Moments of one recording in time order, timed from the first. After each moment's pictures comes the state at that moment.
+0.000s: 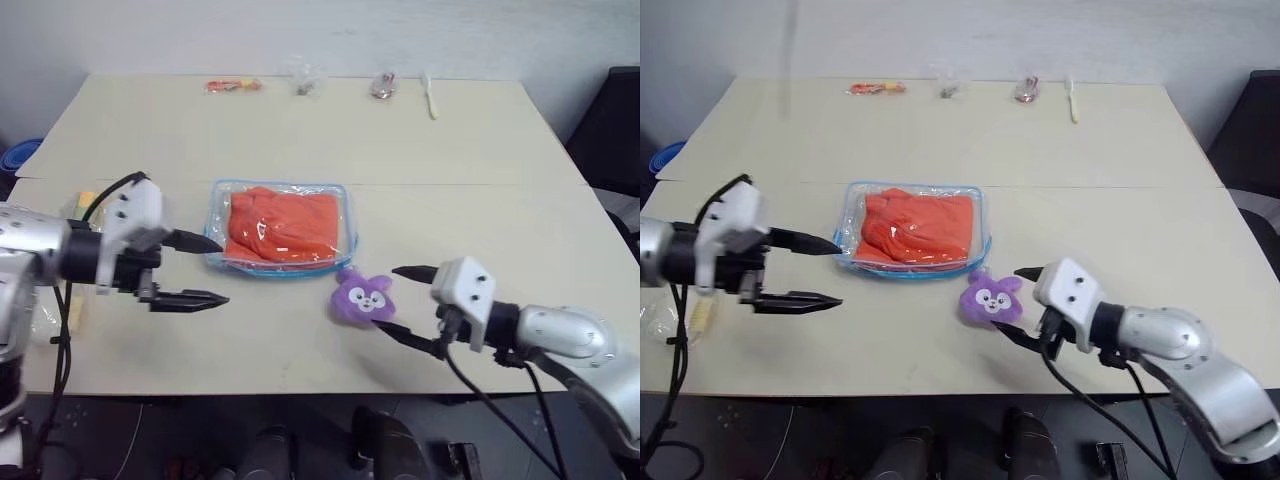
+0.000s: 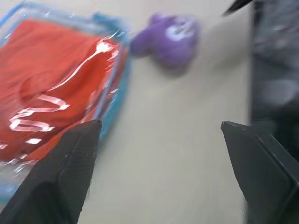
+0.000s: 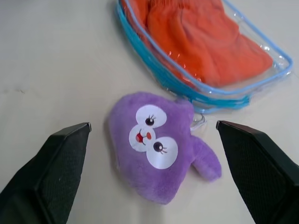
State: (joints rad) left arm -0.50 1.06 0.27 -0.36 -0.48 0.91 -1.46; right arm -0.11 -0.81 0.10 -0.71 0.41 0.61 0.63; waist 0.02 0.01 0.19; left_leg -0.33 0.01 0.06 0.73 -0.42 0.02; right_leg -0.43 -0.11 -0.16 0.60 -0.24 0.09
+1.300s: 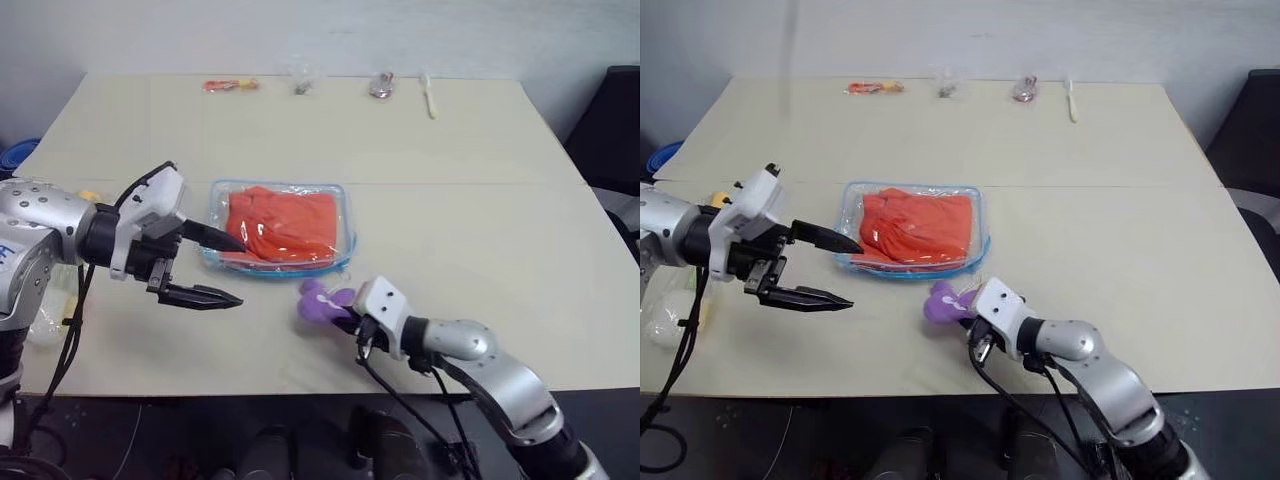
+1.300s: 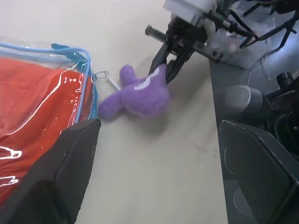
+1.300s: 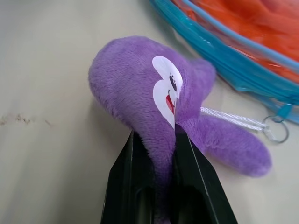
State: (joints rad) left arm -0.62 1.08 0.05 -0.26 -0.57 0.78 -1.39; right arm -0.23 -0.42 0.36 -0.53 0.21 0.72 0.60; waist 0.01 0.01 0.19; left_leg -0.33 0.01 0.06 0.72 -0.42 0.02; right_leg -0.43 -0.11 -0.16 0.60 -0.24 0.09
